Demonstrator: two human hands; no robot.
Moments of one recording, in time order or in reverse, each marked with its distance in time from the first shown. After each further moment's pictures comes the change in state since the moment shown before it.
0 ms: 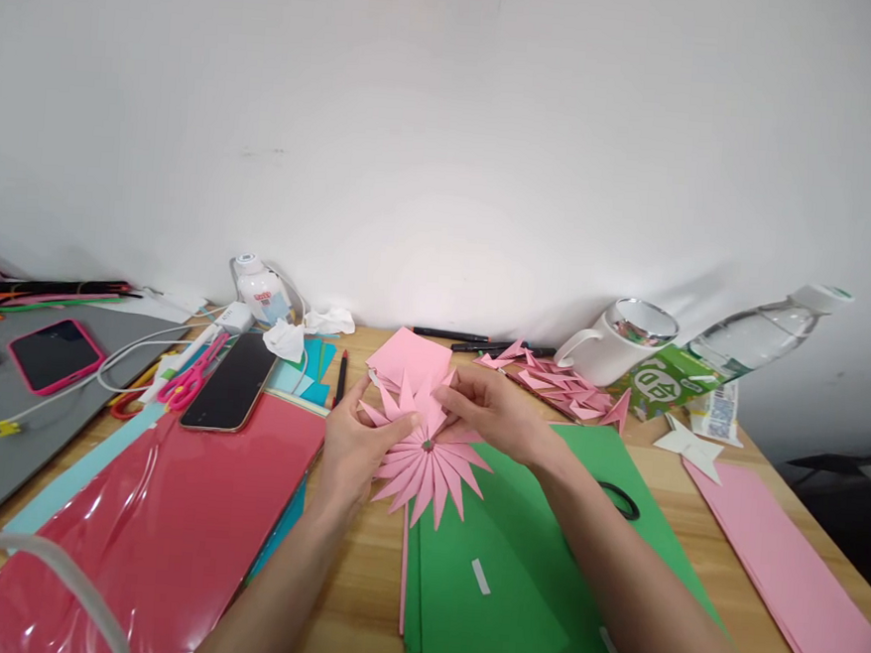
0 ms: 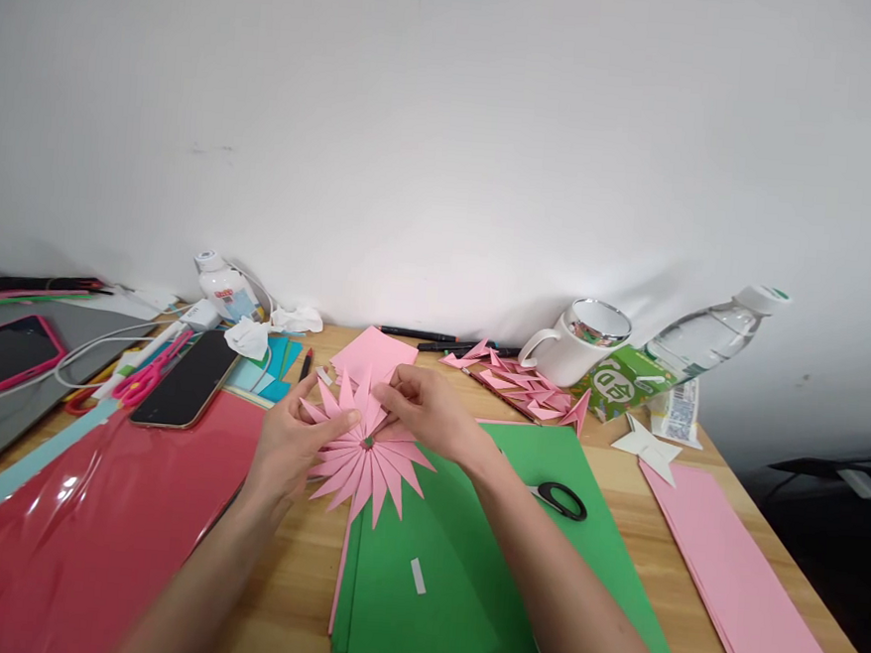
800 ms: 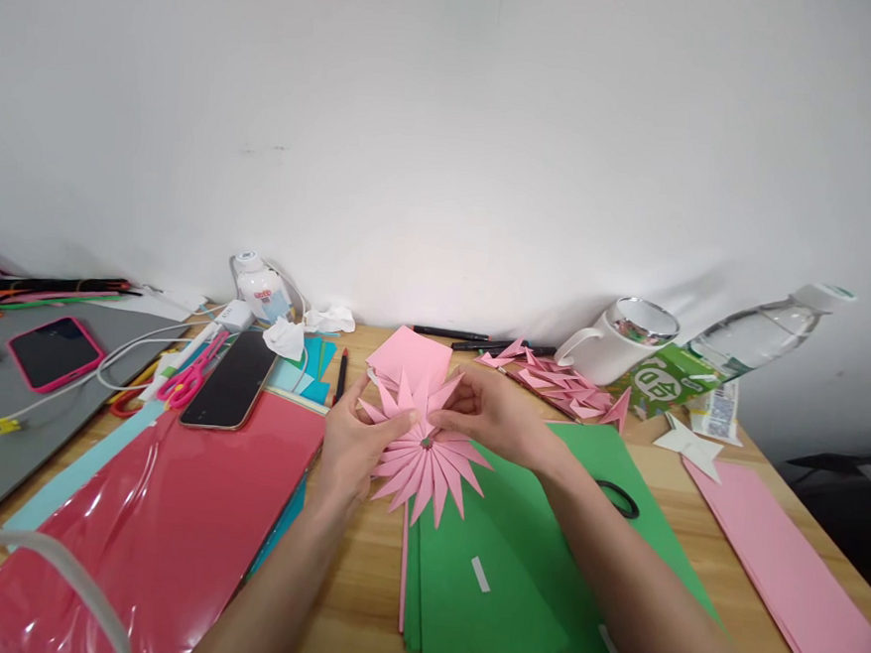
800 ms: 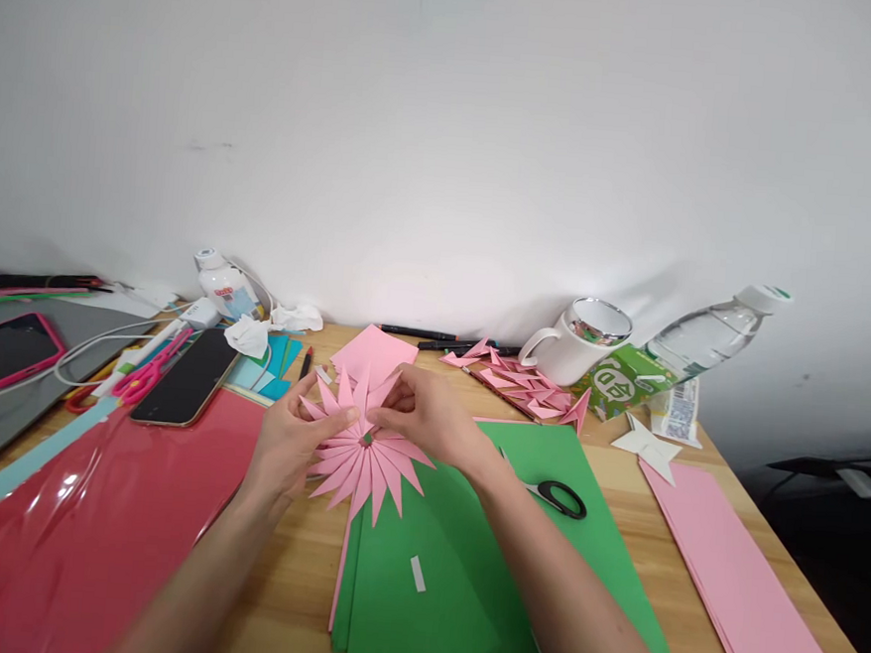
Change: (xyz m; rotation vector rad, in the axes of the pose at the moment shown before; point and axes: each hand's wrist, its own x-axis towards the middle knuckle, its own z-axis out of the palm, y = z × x) left_hand -0.001 0.003 0.001 -0.005 0.021 -0.021; right_hand -0.006 -0.002 0.002 0.222 -0.096 0.053
